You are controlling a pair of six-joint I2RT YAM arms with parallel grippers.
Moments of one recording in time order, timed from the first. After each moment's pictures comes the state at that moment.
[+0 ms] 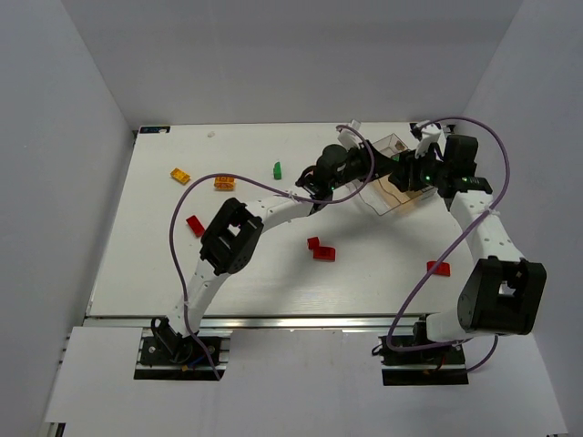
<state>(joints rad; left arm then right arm) -0.83 2.35 1.89 0.51 0.24 -1.00 -0.04 1.41 1.14 -0.32 -0.55 -0.24</state>
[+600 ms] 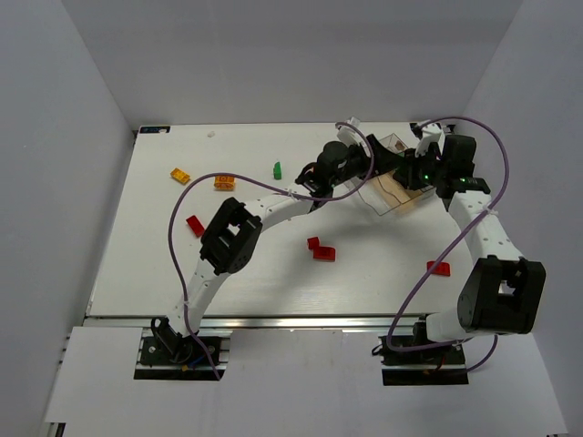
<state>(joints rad) -0.82 2.35 1.93 0.46 0.23 -0.99 -0.03 1.43 1.14 -0.29 -0.50 -0.18</state>
